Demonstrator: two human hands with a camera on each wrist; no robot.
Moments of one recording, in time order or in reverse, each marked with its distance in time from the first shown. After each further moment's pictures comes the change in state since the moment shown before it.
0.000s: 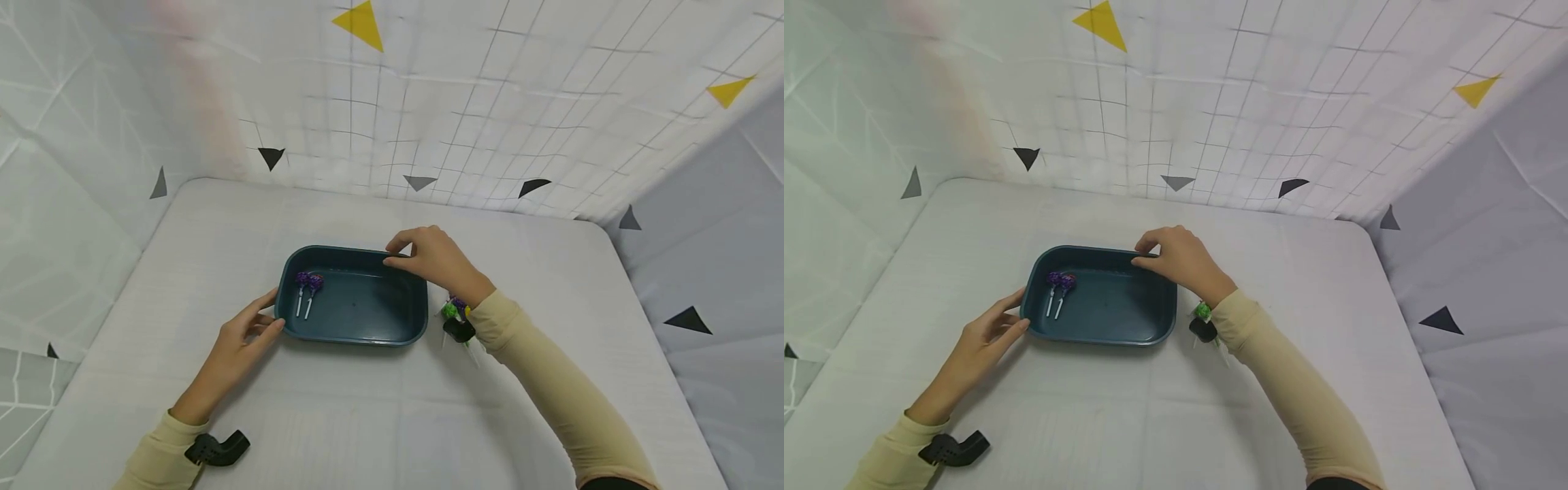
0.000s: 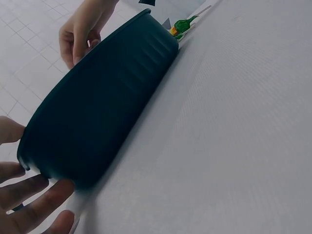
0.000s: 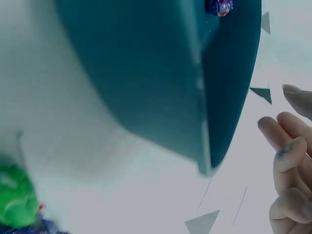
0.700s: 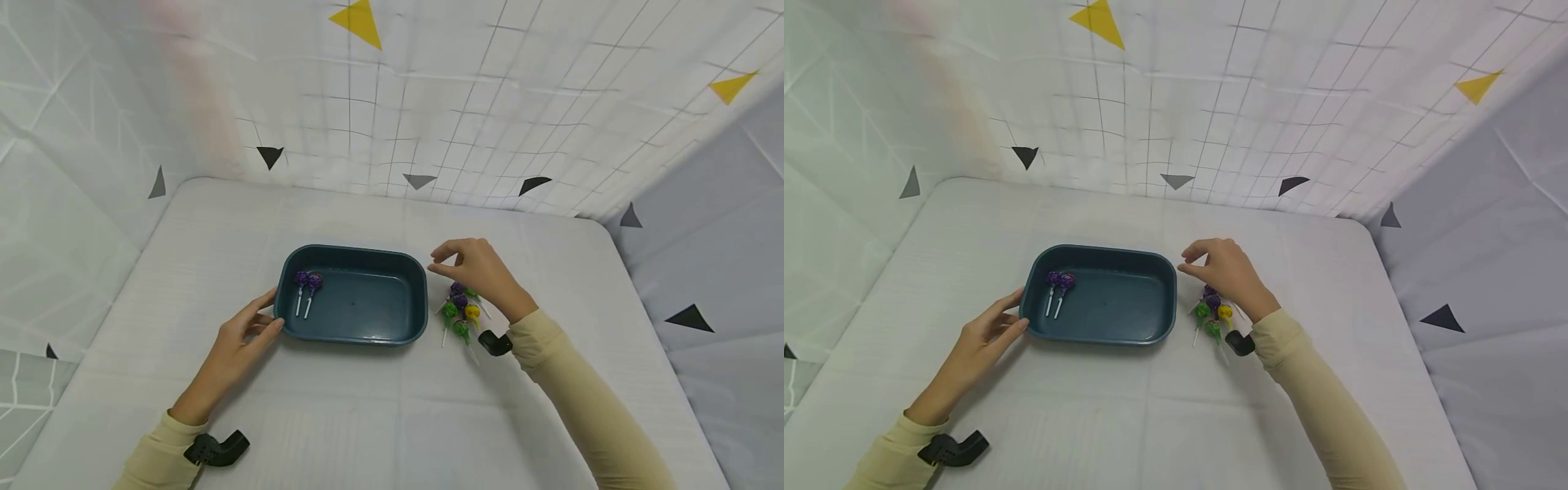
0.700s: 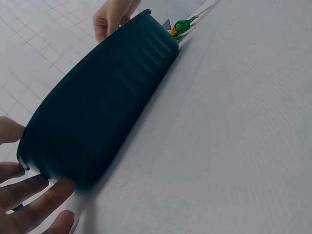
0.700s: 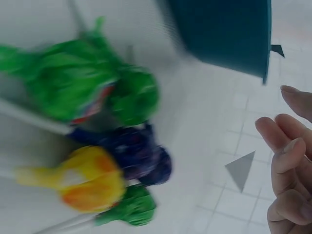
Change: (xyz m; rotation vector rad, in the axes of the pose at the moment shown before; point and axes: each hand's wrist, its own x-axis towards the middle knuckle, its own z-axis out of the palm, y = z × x) left_hand 0.000 0.000 0.000 0.021 -0.008 -0.011; right_hand -0.048 0.055 -0.012 0.002 0.070 0.130
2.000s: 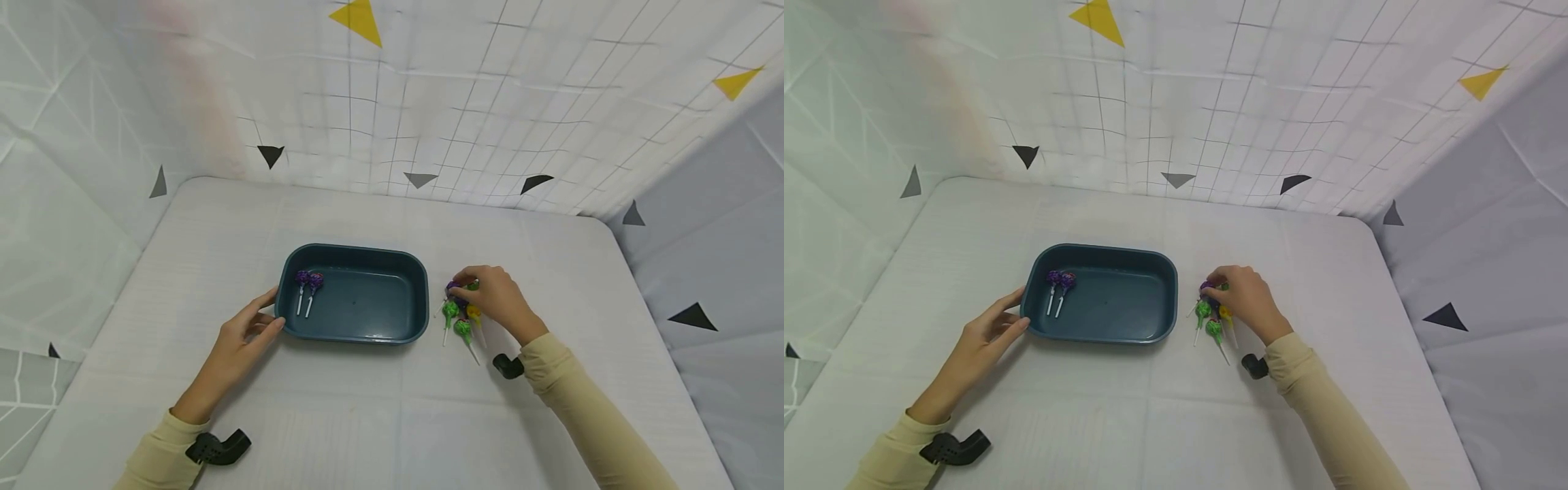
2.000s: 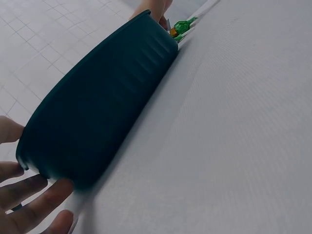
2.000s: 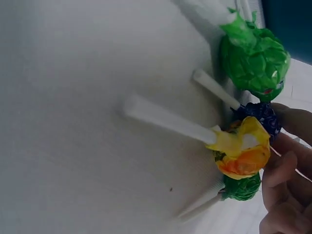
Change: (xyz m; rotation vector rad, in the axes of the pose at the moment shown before) left_hand 0.001 -0.002 0.001 -0.023 0.006 0.012; right_hand -0.034 0.042 0.026 -0.071 -0.037 0.172
